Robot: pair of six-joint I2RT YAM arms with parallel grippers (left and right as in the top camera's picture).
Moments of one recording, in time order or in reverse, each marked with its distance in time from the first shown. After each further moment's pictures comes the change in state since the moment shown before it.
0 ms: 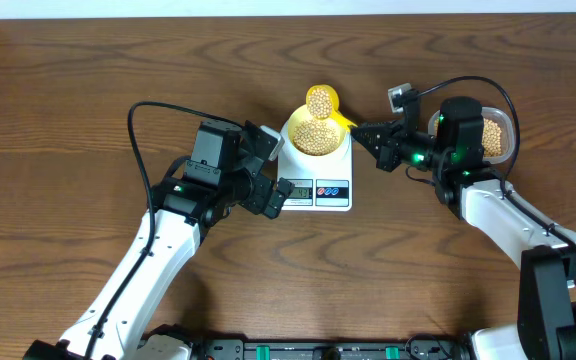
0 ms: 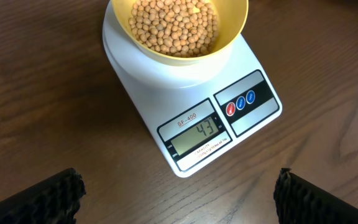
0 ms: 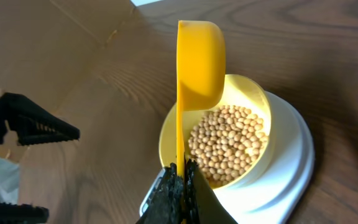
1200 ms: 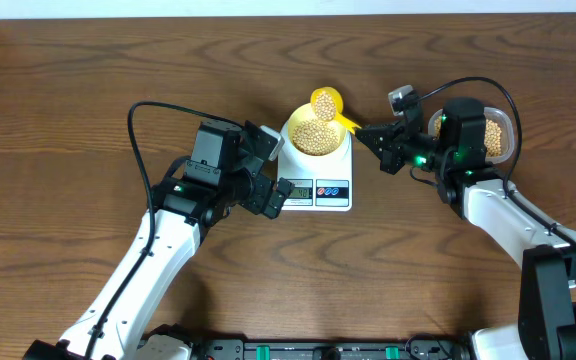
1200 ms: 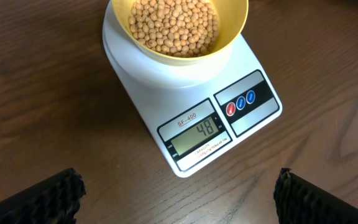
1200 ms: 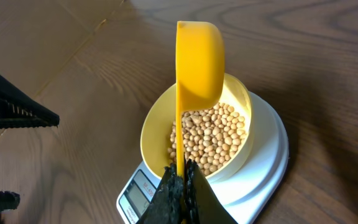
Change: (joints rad) left arm 0.000 0.000 0.000 0.000 0.000 0.000; right arm -0.021 0.000 0.000 -0.039 0.014 -0.130
